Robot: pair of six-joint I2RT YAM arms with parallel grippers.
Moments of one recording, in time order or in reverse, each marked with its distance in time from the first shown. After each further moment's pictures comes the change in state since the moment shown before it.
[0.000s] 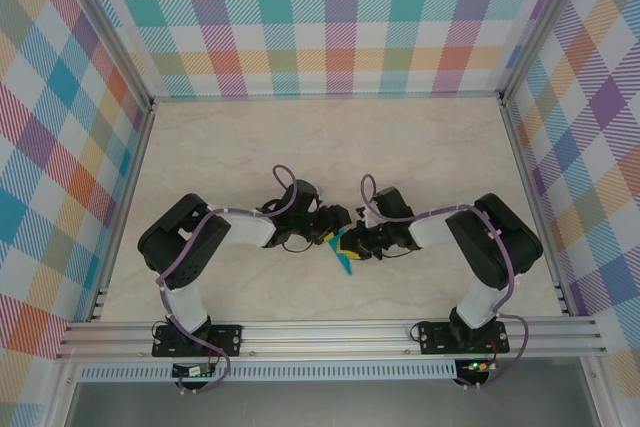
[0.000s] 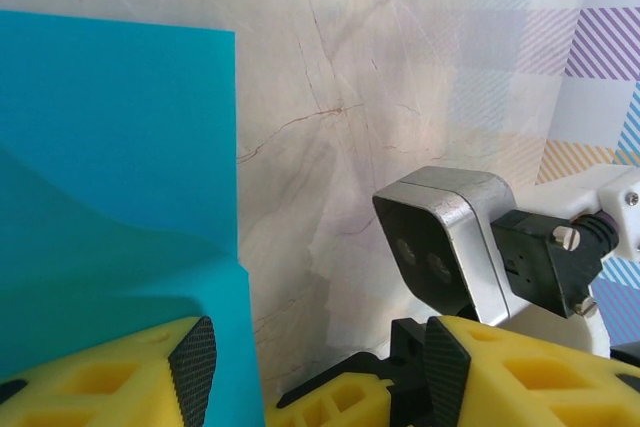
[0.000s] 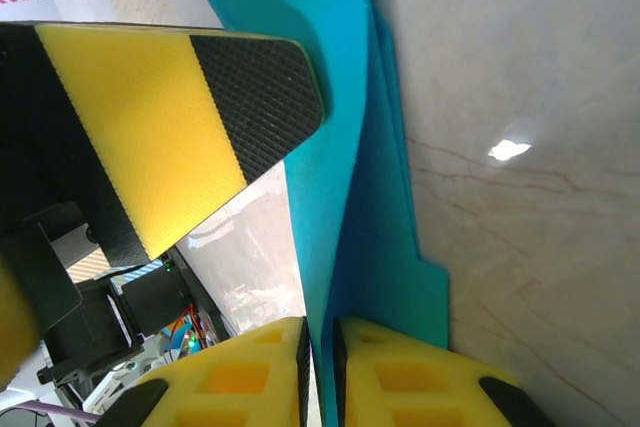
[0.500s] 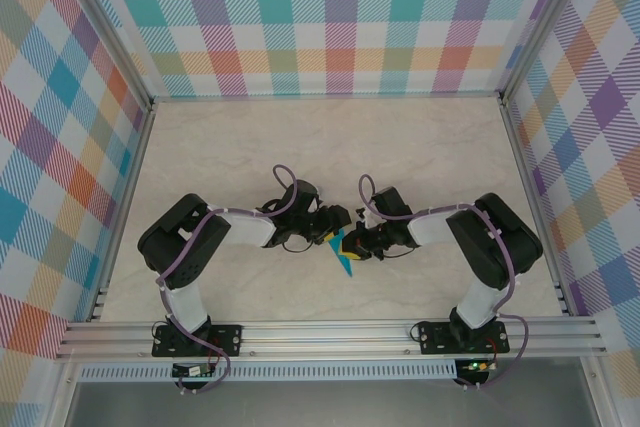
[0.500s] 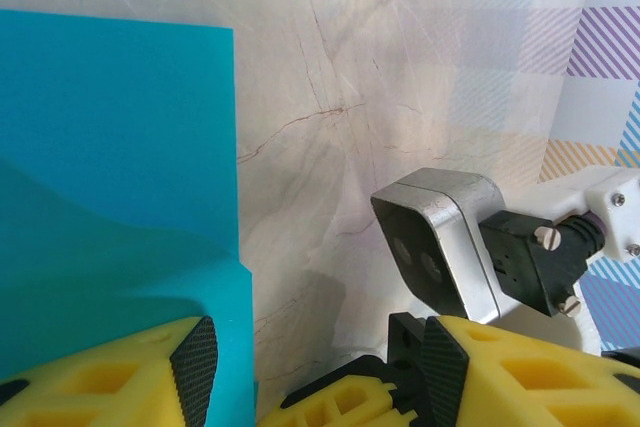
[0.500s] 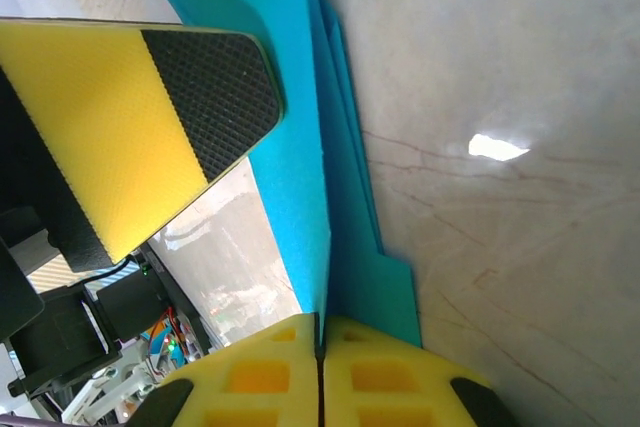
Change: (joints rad) left arm 0.000 0.000 0.001 -0.004 -0.002 0.004; right arm 0.003 0.003 0.027 -0.102 0.039 -0.053
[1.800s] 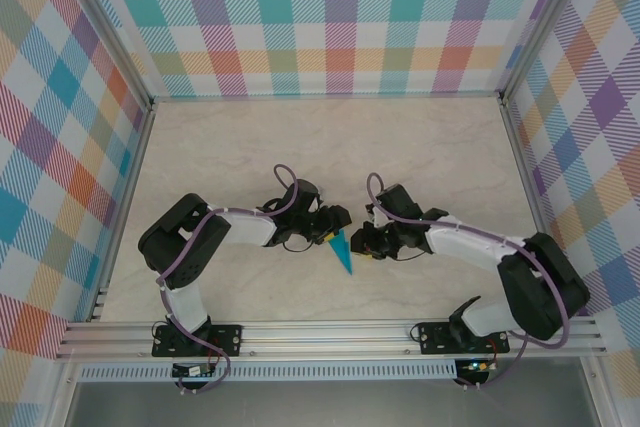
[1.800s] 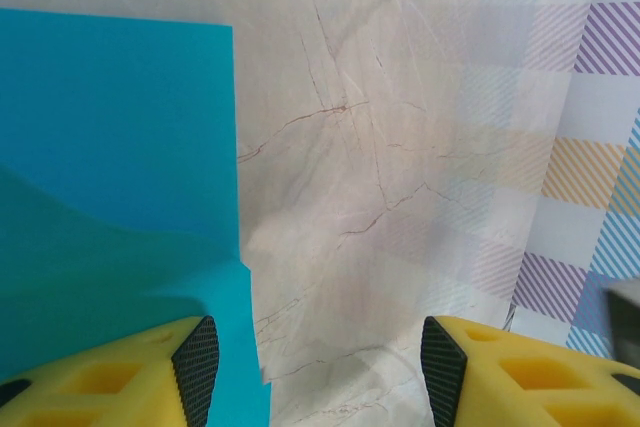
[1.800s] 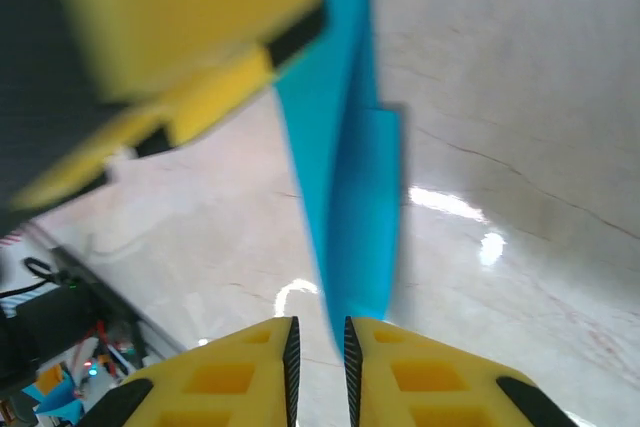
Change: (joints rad) left arm -0.002 0.002 0.012 -0.024 -0.001 0.011; right arm 0.069 -0.353 0.027 -0.356 0.260 -0.073
